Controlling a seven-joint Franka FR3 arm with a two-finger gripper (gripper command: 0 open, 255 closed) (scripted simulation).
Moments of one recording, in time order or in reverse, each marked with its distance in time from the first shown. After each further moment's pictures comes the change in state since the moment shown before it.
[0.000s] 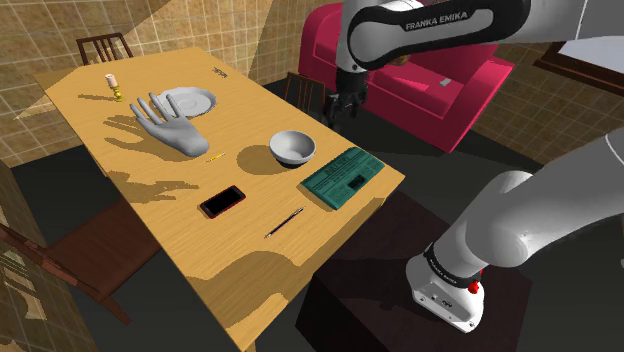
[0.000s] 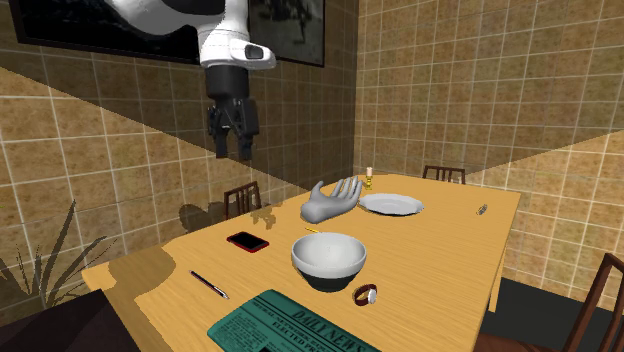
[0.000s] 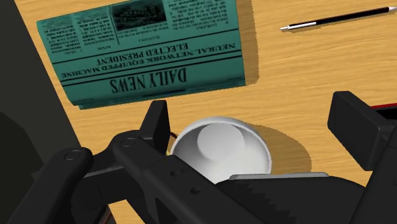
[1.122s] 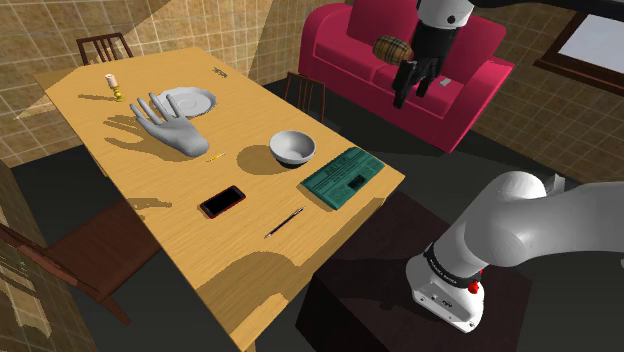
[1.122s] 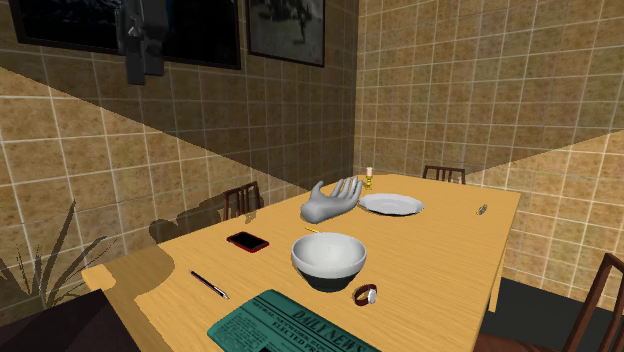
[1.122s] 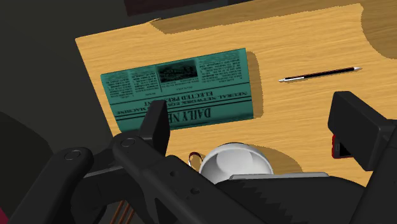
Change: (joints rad) arm -0.026 -0.468 -0.039 -0.024 -0.009 -0.440 -0.081
